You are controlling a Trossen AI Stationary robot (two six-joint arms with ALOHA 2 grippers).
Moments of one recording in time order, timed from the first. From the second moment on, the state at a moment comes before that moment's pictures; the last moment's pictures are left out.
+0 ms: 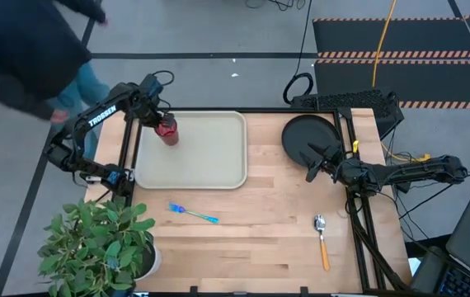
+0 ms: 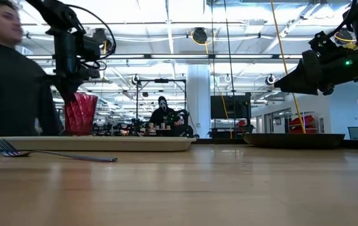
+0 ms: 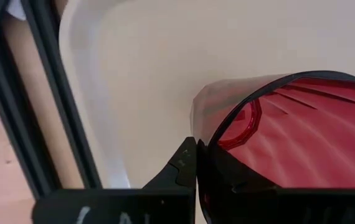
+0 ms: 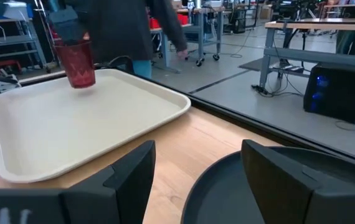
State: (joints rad) left arm 1.05 1.38 1.08 -1.08 0.03 -0.34; right arm 0.03 0.41 0.02 0.22 0.75 0.18
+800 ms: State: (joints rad) left arm 1.08 1.38 1.08 -0.99 0.02 -0.68; right arm 0.03 0.41 0.02 0.42 0.72 0.02
